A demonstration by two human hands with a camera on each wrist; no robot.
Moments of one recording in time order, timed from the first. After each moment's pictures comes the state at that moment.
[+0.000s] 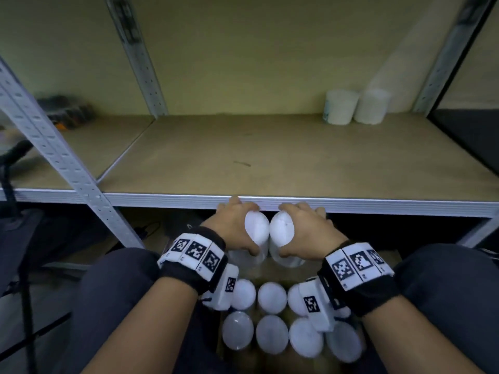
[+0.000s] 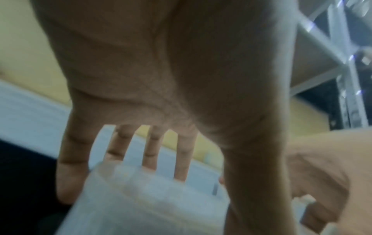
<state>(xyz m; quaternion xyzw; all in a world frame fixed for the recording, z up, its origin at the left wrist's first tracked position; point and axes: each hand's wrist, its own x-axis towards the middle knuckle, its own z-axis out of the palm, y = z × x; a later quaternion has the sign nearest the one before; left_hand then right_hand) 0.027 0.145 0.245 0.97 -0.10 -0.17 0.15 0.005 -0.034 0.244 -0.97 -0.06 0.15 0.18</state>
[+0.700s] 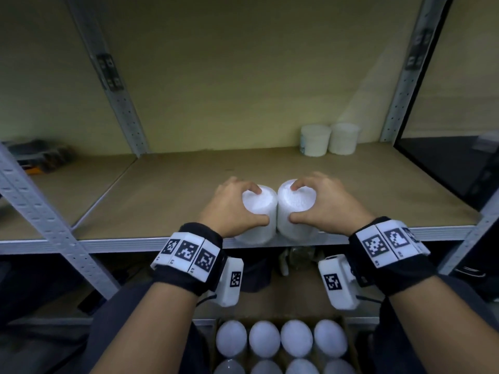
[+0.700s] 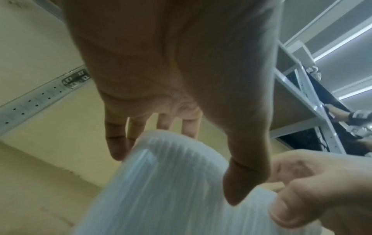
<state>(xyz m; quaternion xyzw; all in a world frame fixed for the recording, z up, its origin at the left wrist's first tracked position) 0.064 0.106 0.321 0.95 -0.13 0.03 0.27 0.046 -0.091 0.325 -0.96 -0.06 -0.05 0.26</state>
